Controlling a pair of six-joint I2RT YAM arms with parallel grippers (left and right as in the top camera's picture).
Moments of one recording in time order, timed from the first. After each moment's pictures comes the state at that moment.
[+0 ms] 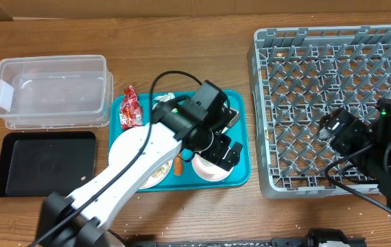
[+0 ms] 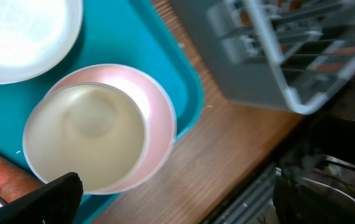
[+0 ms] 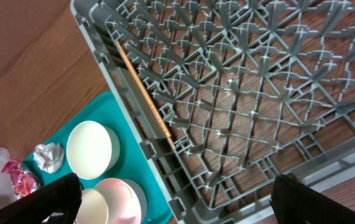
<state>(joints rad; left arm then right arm) -0.69 1.62 1.36 -1.03 0.36 -0.19 -0.06 0.99 1.35 -1.31 -0.05 0.58</state>
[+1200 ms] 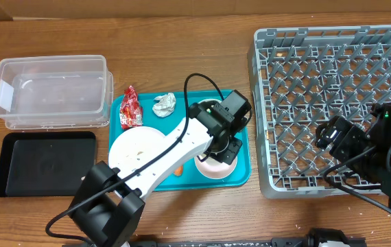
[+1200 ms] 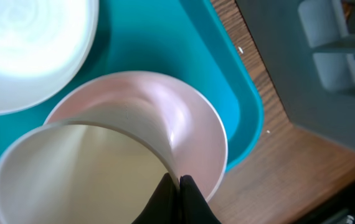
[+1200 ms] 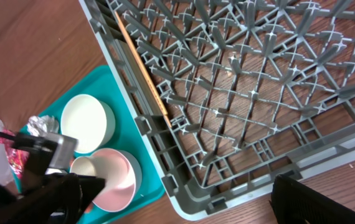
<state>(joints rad) -0.78 1.82 1.41 -0.99 0.16 -0.26 -0.09 0.99 1.35 -1.38 -0.13 0.49</state>
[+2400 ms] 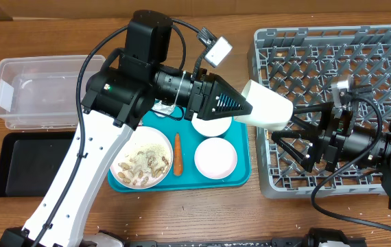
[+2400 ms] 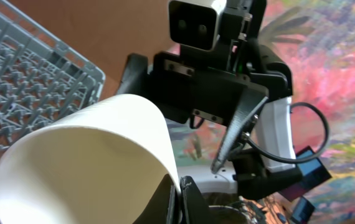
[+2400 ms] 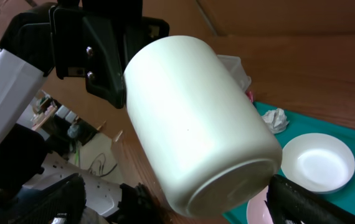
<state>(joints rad) -0.44 1.54 1.70 -0.75 1.39 -0.26 -0.09 0.99 1.35 -1.06 -1.17 -0.02</state>
